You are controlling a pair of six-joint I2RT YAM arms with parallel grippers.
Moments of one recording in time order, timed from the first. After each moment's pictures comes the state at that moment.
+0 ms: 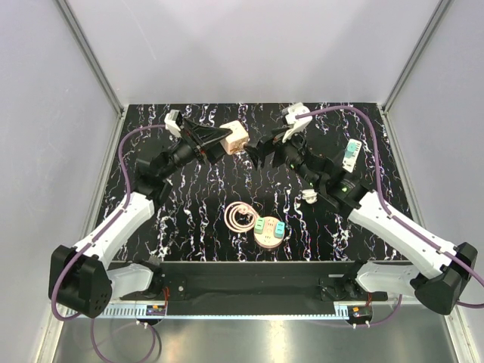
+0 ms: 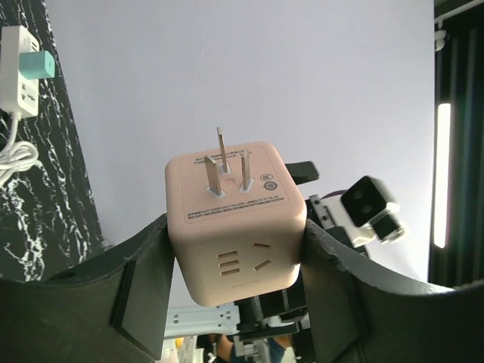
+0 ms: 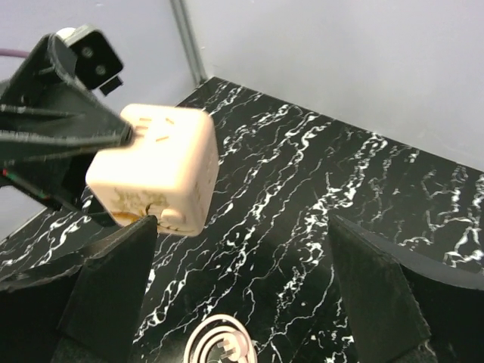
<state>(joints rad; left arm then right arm) -0.36 1.17 0.84 0.50 0.58 -1.60 0.80 1.17 1.18 -0.01 0.13 0.13</state>
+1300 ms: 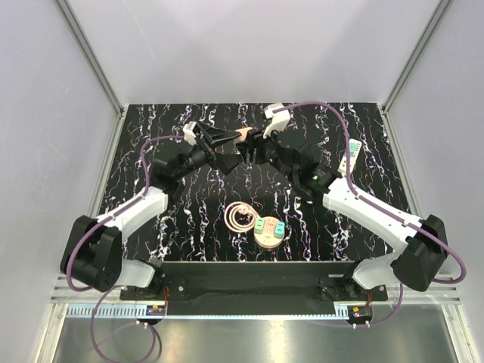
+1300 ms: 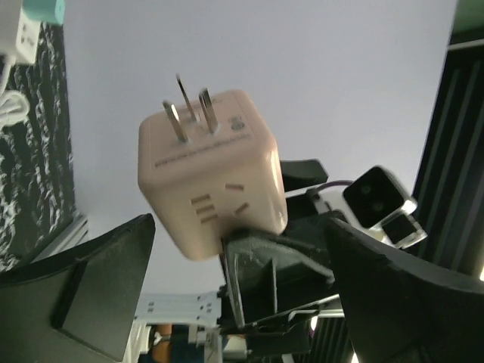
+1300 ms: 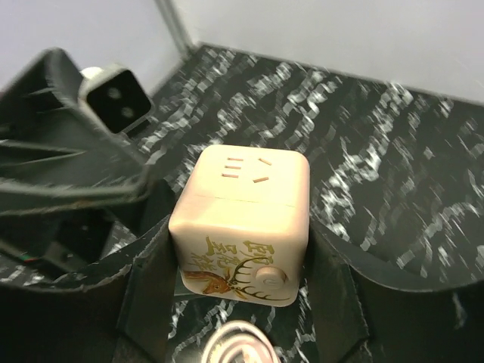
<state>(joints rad) -0.39 1.34 0.78 0.67 0.59 -1.79 0.80 1.38 1.18 0.11 0.17 0.25</state>
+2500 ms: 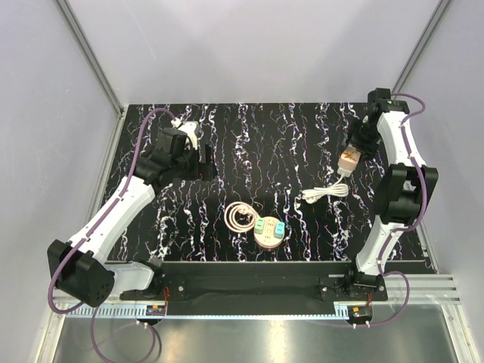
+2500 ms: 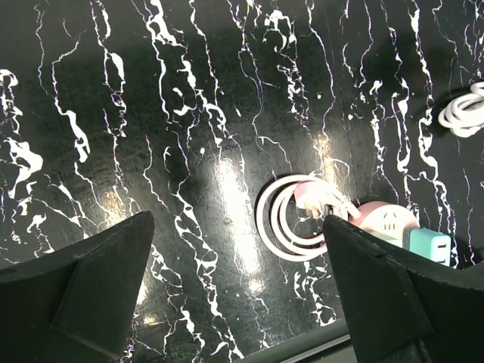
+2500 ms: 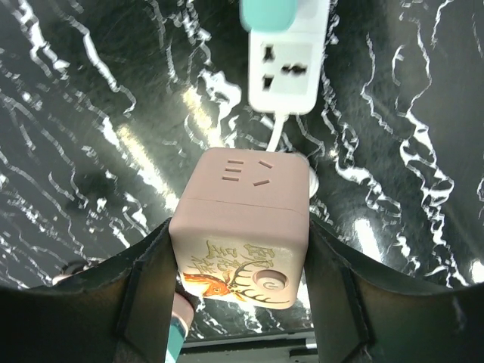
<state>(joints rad) -0.42 1.25 1.15 -0.65 0.06 -0.31 -0.11 1.92 1.82 -1.13 -0.06 0.34</state>
